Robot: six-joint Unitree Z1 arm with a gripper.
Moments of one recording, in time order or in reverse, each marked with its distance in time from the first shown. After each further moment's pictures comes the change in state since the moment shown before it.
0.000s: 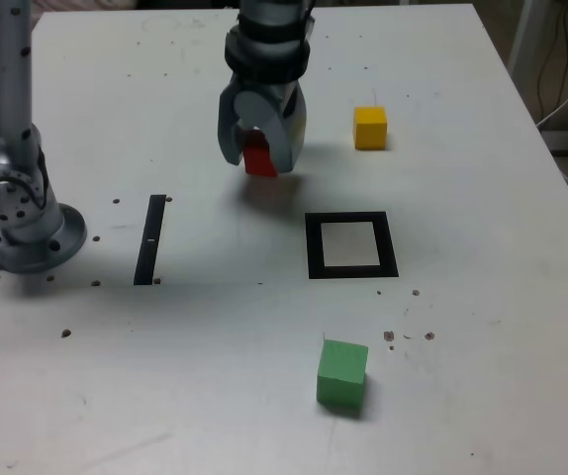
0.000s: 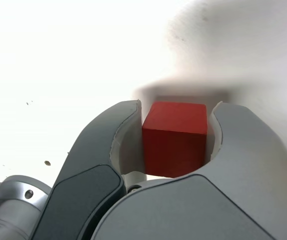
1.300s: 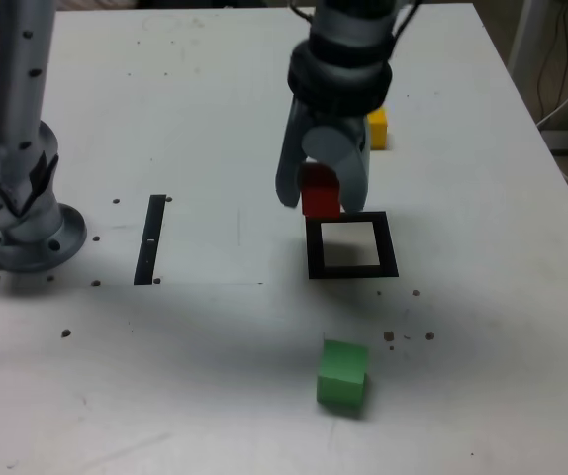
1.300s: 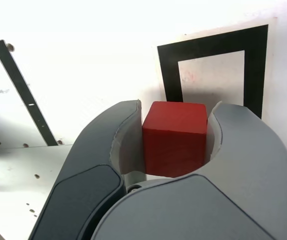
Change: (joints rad) arm -0.391 0.158 -0.372 0.276 -0.047 -0.532
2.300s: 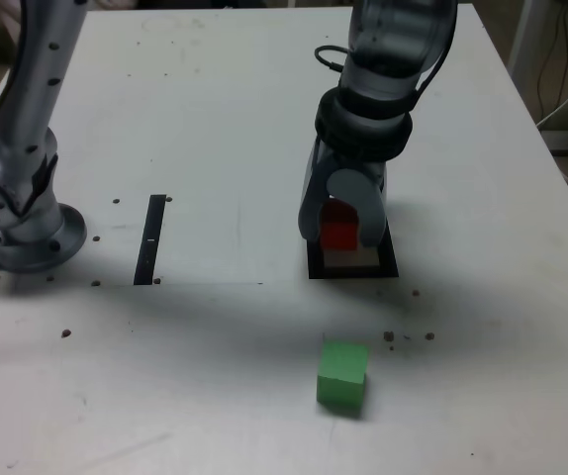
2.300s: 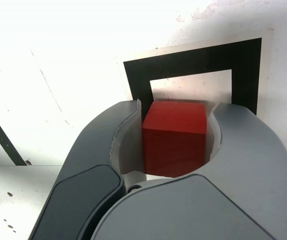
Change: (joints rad) arm 0.023 0.103 0.026 -0.112 -0.017 0.031
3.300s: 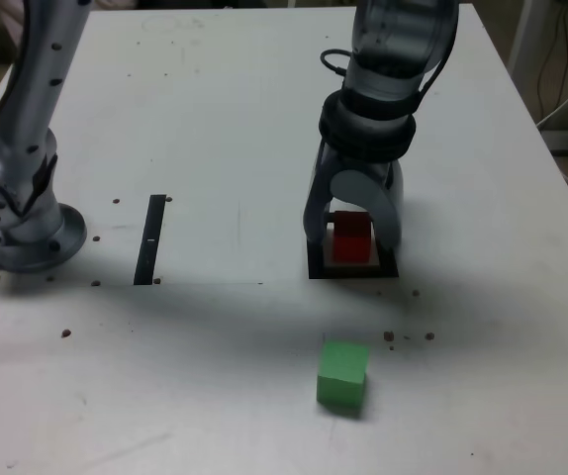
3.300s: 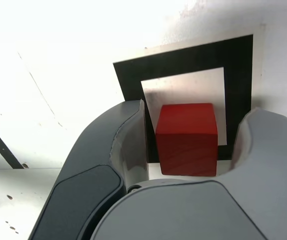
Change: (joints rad) arm 0.012 0.003 -0.002 -0.015 -0.009 0.041
